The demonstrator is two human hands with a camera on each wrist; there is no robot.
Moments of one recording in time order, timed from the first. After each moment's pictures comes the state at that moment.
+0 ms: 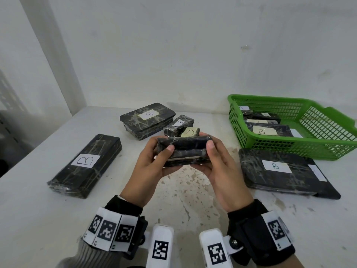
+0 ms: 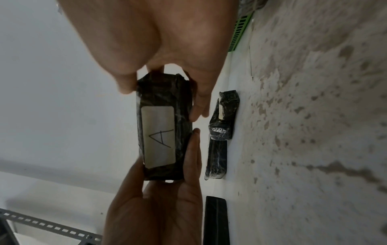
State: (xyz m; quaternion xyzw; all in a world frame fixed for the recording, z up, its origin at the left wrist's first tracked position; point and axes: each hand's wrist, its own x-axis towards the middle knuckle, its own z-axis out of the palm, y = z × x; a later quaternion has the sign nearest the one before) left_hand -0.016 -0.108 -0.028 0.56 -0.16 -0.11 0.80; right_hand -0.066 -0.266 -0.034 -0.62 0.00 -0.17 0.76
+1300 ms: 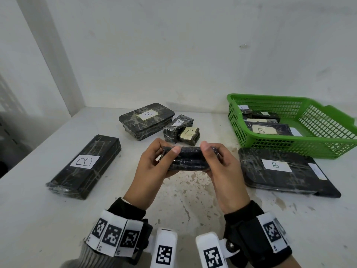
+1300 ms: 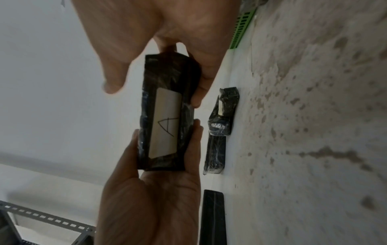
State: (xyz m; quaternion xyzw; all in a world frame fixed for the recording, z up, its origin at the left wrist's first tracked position) left_hand -0.023 -0.113 -0.028 0.62 -0.18 -0.07 0.76; right_hand -0.067 -0.261 -0.037 -0.63 0.06 -0.23 0.74
